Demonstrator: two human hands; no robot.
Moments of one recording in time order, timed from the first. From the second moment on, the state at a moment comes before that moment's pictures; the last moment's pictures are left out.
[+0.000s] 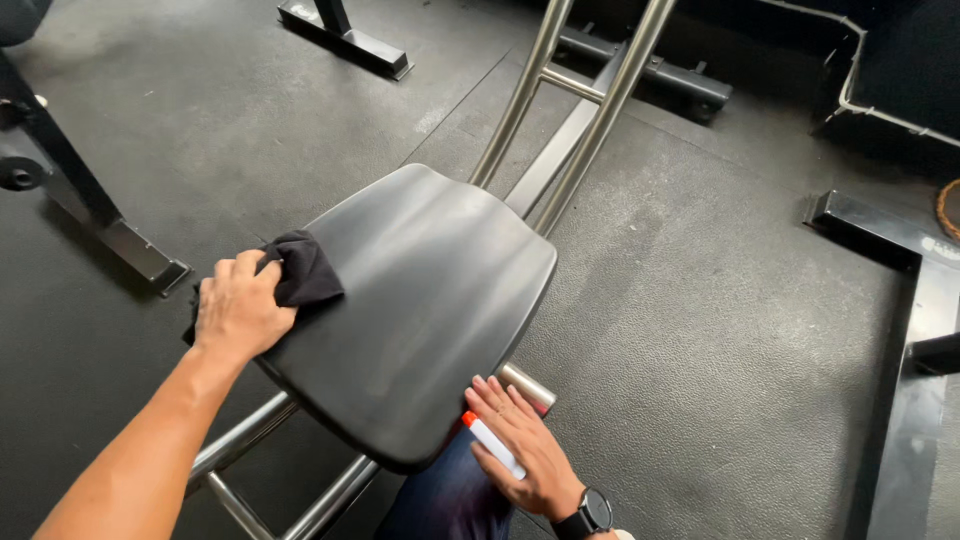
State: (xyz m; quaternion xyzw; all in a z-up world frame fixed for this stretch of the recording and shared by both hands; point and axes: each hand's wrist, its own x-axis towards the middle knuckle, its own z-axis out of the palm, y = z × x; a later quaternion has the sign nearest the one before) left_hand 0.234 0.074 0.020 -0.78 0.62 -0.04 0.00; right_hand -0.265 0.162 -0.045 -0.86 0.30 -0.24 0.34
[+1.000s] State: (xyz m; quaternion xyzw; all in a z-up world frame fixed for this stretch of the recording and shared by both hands) left_hand 0.249 0.044 0.000 -0.74 0.66 -0.06 -0.04; right_hand -0.263 0.144 -0.029 -0.81 0.34 -0.30 0.38
